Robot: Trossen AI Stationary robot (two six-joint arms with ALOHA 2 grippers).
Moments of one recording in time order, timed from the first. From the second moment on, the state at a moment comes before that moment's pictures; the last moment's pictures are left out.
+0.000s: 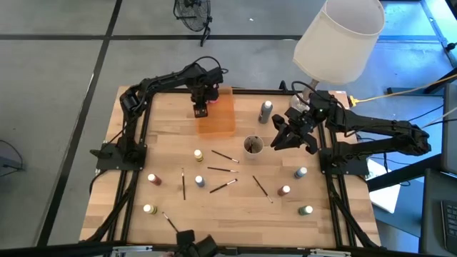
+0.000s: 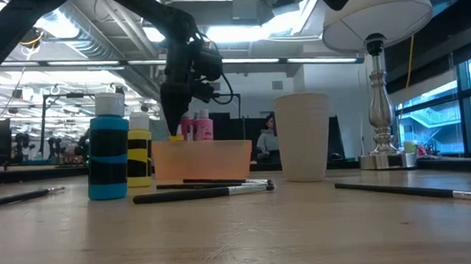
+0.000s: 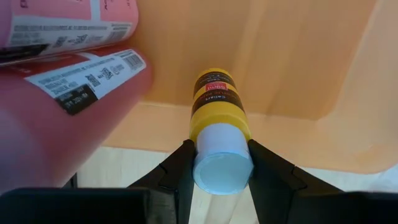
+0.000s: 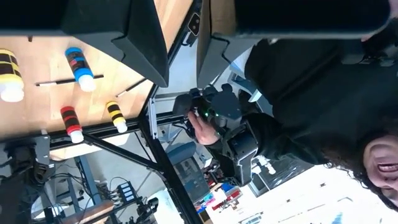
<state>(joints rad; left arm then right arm) 0.64 2.01 1.70 -1.28 -0.04 0.41 -0.24 0.99 0.81 0.08 -0.90 0.47</state>
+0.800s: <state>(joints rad) 0.65 2.01 1.70 -1.33 -0.04 0.44 -0.27 0.99 0.81 0.07 -0.93 0.46</state>
